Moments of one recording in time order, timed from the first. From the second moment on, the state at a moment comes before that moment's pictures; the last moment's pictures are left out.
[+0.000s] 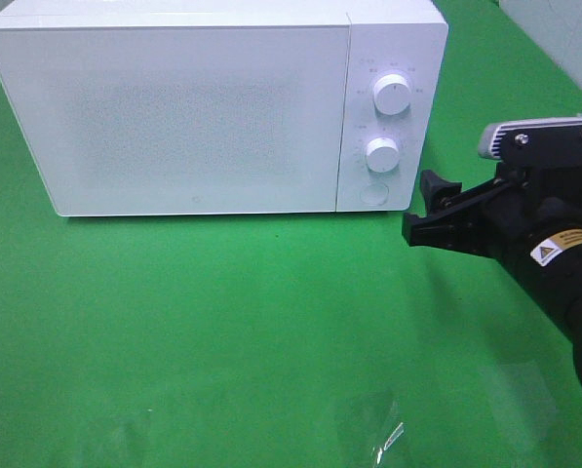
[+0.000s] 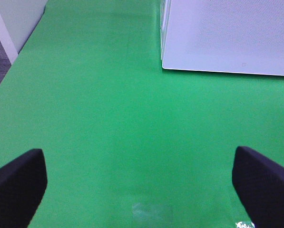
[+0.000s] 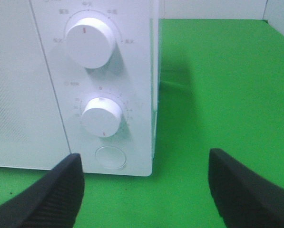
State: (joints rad) left arm 0.07 0.00 -0.52 -0.06 1.09 0.03; right arm 0.63 1.69 -0.33 0.55 -1.18 -0.15
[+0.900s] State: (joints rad) left arm 0.07 0.00 -0.52 -0.06 1.09 0.03; right arm 0.78 1.83 -0.46 0.68 -1.16 -0.01
